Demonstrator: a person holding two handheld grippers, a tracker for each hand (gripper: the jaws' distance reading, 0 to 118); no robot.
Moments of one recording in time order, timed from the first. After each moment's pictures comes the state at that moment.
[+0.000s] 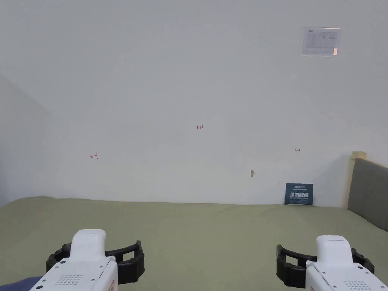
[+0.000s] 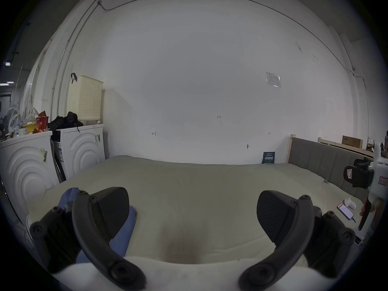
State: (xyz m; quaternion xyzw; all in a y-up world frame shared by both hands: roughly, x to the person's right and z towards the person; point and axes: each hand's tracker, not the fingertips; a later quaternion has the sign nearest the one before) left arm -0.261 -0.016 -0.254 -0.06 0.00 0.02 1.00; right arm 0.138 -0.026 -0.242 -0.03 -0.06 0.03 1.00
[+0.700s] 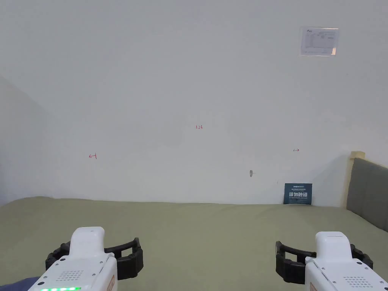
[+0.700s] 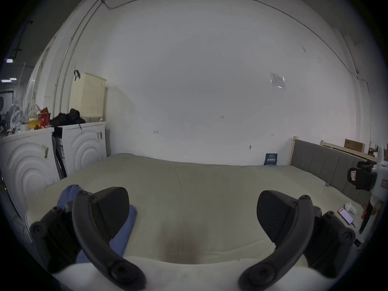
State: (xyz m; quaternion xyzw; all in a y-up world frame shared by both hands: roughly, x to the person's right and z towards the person) left arm -0.261 -0.015 -0.263 -0.07 0.01 0.03 1.00; right arm 0.140 -0.020 -0.244 -0.03 -0.06 0.03 1.00
